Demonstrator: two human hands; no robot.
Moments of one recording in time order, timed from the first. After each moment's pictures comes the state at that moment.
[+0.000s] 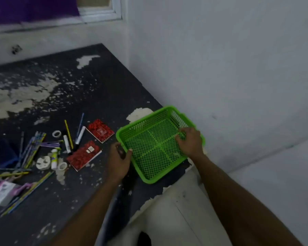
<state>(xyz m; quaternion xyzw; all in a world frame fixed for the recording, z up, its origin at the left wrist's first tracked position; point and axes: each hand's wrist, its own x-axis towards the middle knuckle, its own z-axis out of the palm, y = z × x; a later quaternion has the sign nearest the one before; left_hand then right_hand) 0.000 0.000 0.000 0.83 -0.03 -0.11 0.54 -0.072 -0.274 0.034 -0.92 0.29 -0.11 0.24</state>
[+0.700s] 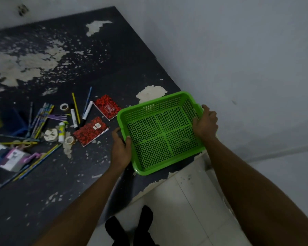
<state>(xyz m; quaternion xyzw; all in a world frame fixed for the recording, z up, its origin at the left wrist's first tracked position) -0.015 0.011 -0.019 0.83 0.00 -0.10 0.54 -0.047 -0.298 0.007 -0.90 0.37 -0.06 0.23</state>
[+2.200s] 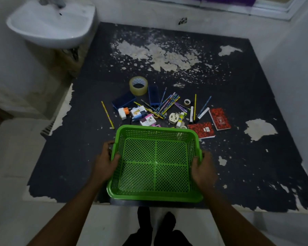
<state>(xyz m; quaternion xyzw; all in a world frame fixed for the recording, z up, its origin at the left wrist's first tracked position) -0.120 0.455 -0.012 0.86 0.19 0.01 0.47 -0.073 0.112 -0.007 -0.94 0.17 0.00 0.30</state>
